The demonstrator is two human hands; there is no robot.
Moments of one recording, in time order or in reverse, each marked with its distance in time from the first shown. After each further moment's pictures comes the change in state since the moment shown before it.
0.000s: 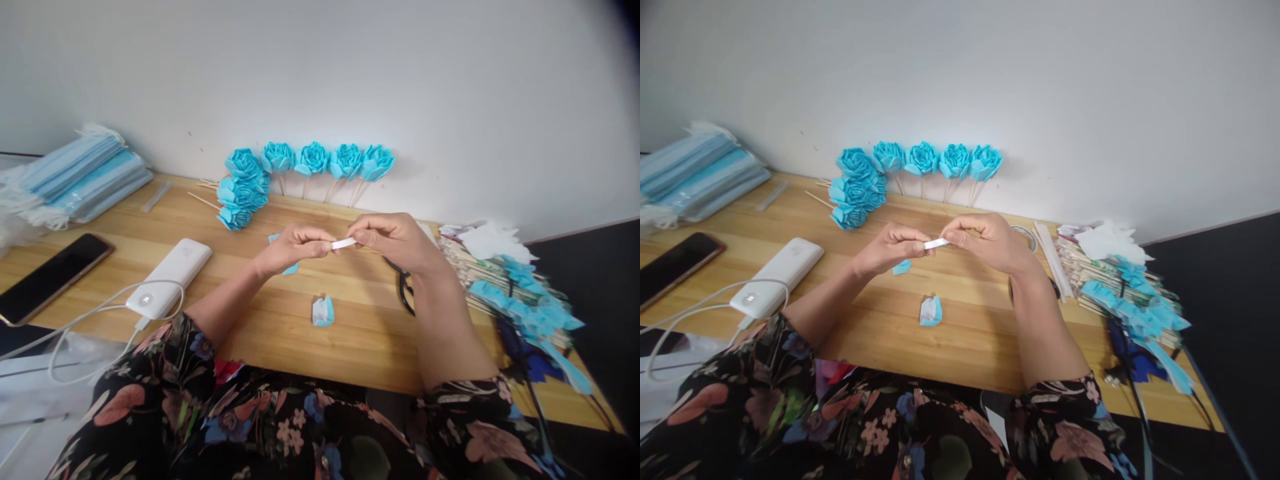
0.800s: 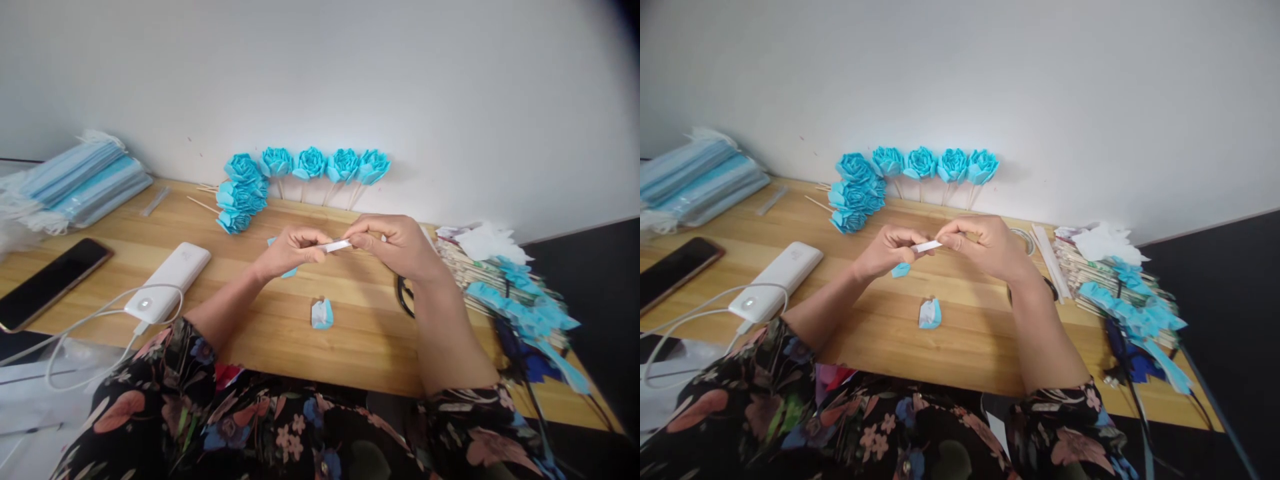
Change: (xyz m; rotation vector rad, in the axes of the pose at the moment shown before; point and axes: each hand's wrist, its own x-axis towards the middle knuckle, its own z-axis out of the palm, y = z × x) left_hand 0.001 0.000 0.002 -0.068 0.031 0.044; right_hand -0.003 -0.018 0.004 -0.060 0.108 -0.055
